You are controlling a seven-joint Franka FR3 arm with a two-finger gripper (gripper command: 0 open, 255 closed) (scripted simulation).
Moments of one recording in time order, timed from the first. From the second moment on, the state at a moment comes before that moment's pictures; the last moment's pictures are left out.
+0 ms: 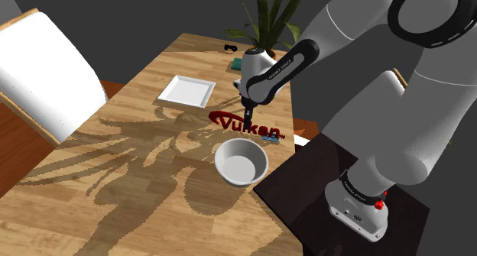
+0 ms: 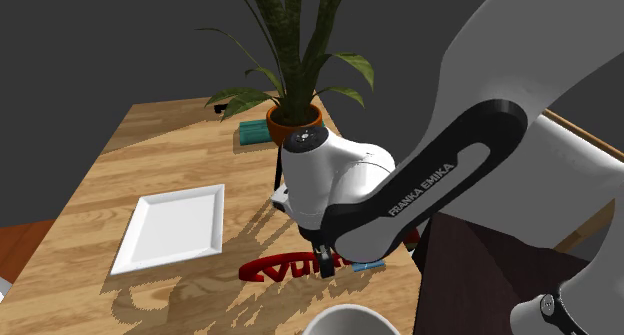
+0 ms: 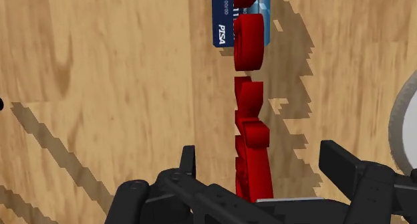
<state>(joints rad) 0.11 0.24 0.05 -2.37 -0.11 2.53 -0.44</state>
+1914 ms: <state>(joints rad) 0.10 0.11 0.06 -2.36 -0.09 2.40 -0.47</state>
